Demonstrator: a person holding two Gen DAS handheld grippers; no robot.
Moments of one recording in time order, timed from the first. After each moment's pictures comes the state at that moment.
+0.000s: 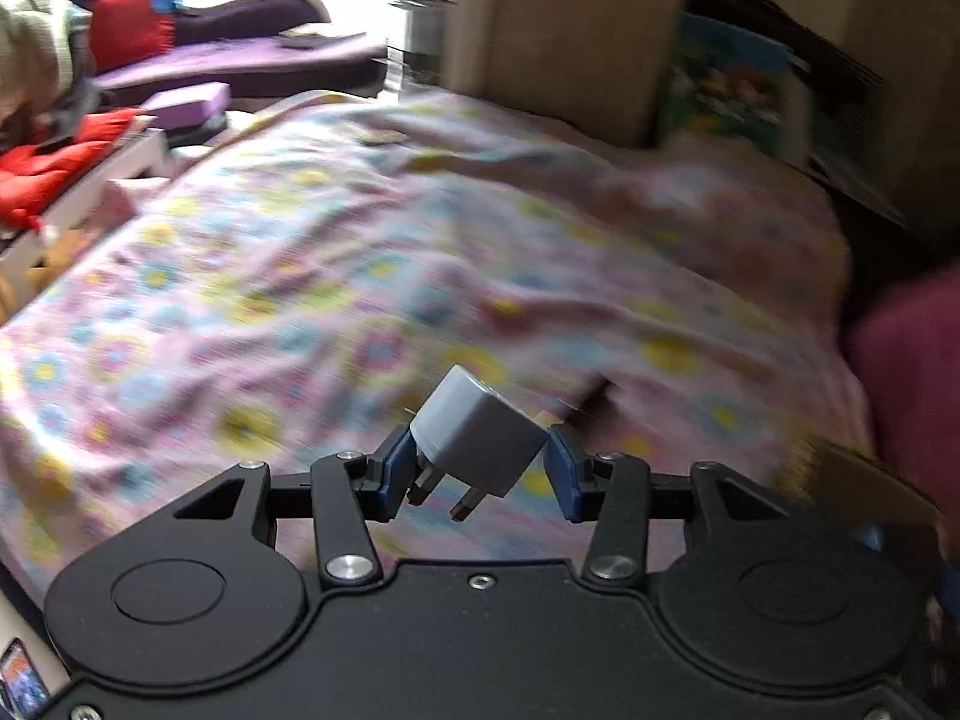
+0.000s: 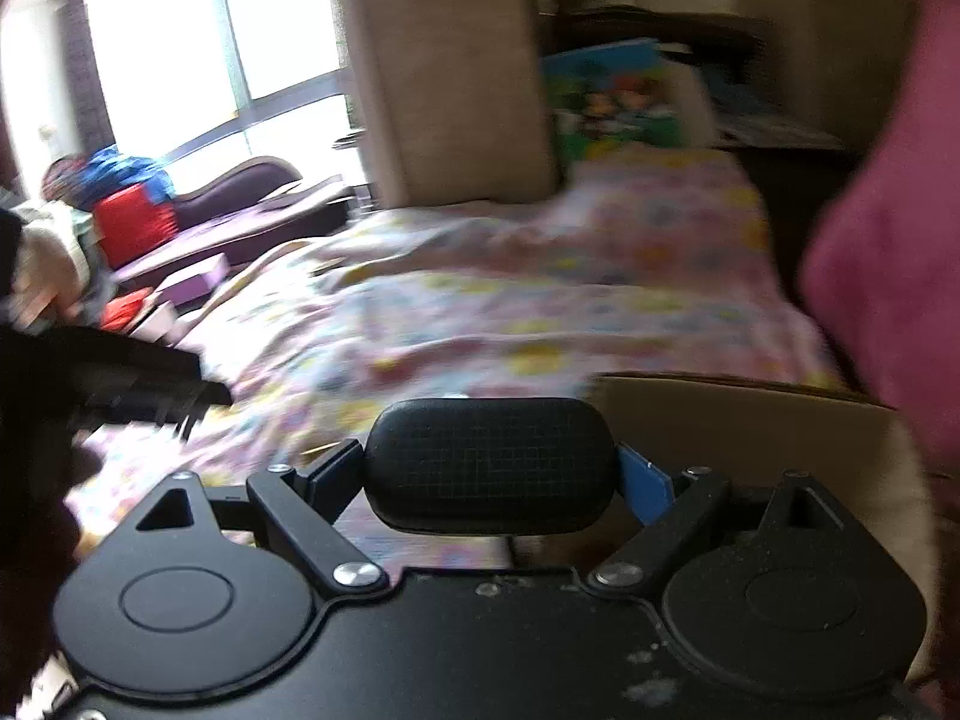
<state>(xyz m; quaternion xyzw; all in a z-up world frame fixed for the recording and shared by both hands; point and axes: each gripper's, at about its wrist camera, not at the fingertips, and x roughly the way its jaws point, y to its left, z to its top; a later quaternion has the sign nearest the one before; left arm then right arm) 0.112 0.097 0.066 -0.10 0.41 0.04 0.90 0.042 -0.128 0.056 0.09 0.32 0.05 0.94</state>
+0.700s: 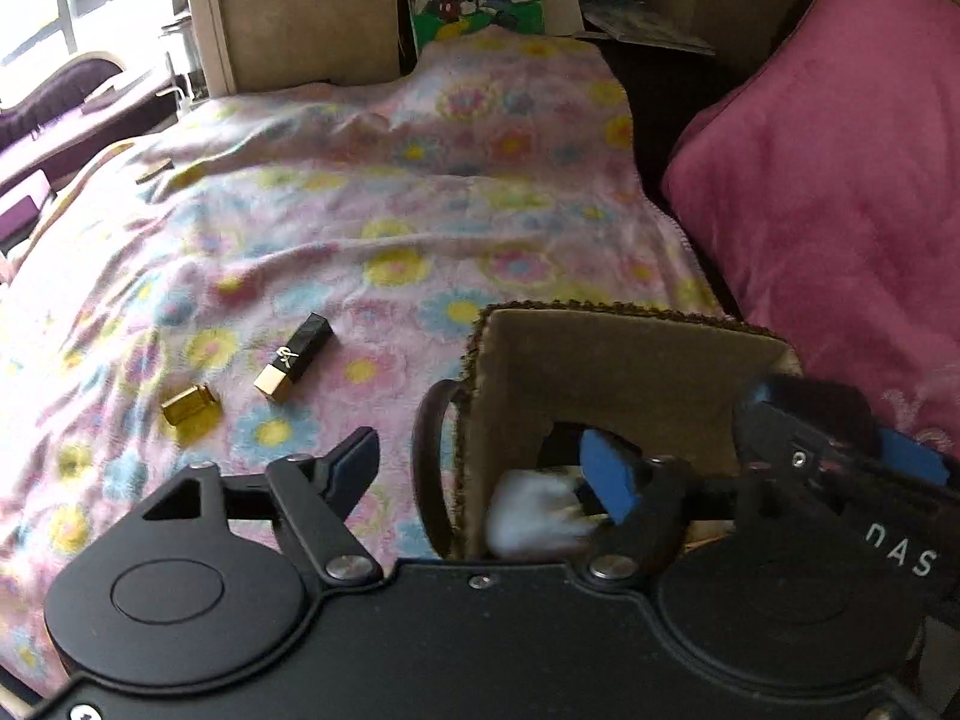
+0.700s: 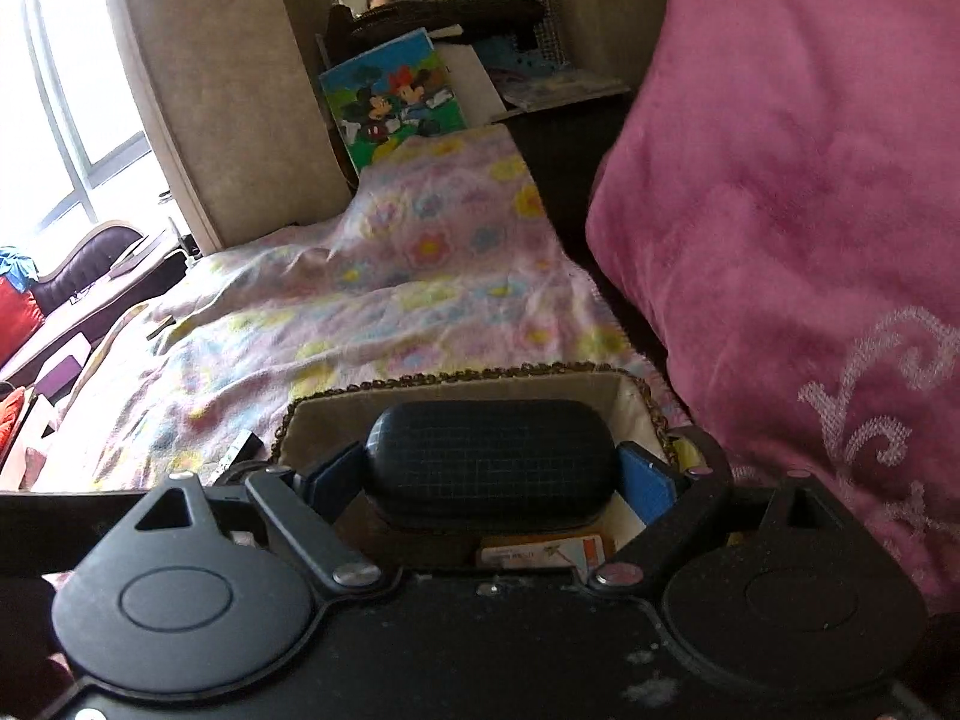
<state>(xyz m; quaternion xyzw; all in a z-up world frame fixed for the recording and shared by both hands) 0.098 -0.063 0.068 0.03 0.45 -0.09 0.89 0.035 -0.249 0.048 0.15 0.34 -0.07 0.92</state>
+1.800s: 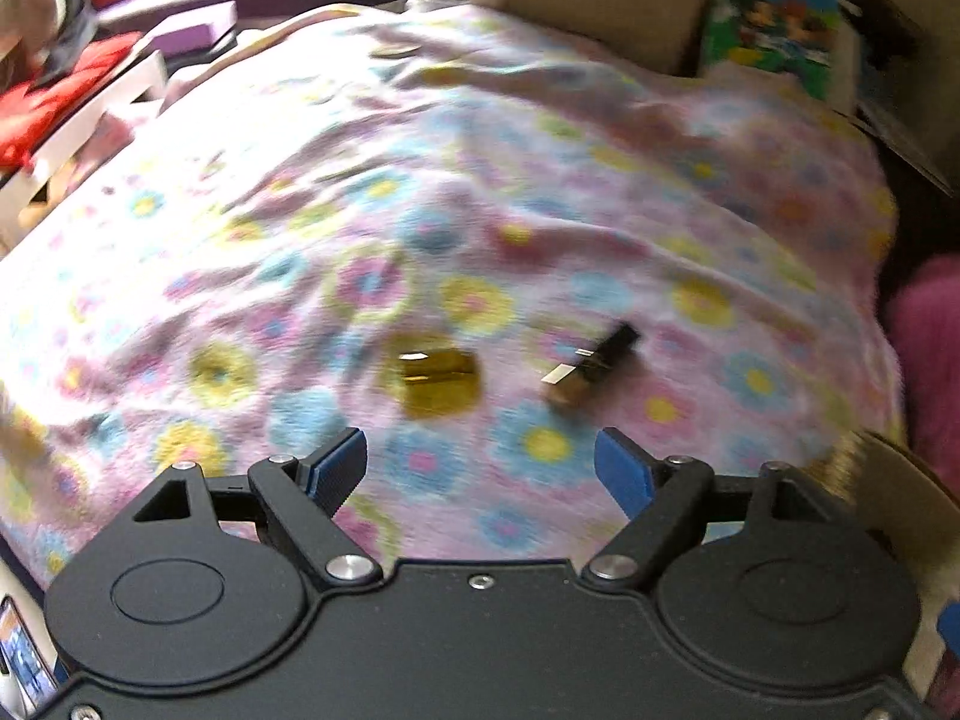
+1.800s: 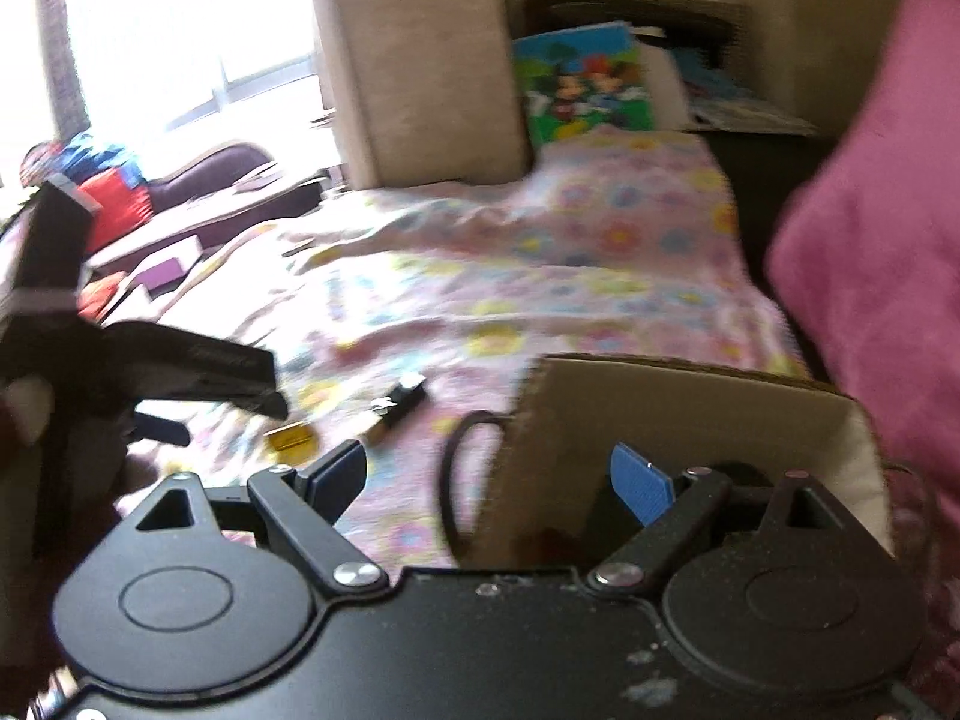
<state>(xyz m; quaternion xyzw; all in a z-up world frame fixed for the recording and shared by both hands) 0.154 0.118 0.038 -0.12 0.49 0.08 0.86 0.041 -0.109 0.052 0.04 0.33 0.09 0.94</state>
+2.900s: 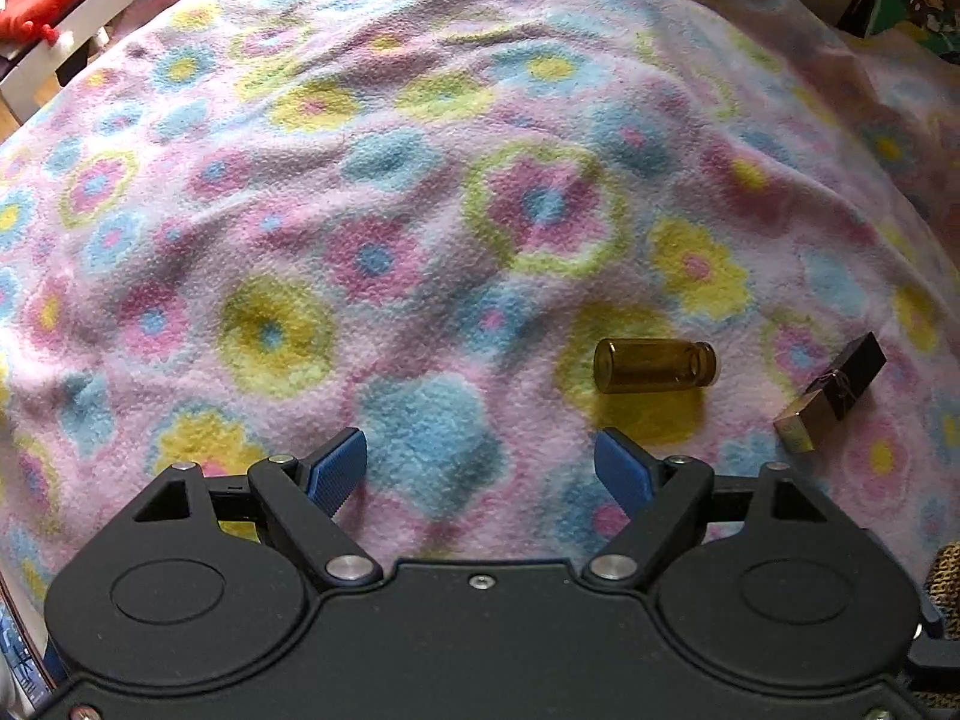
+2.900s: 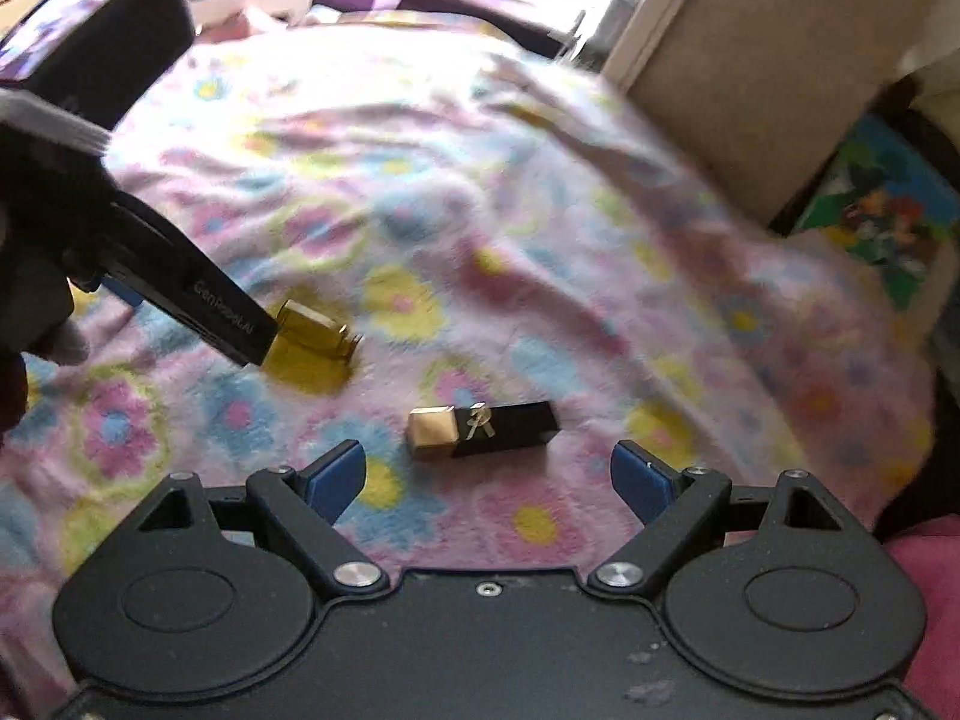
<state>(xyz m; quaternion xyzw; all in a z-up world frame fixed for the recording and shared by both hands) 0.203 0.199 -0.062 -0.16 0.56 0.13 0.80 0.202 0.030 -0.024 -0.30 0.40 0.24 0.83</state>
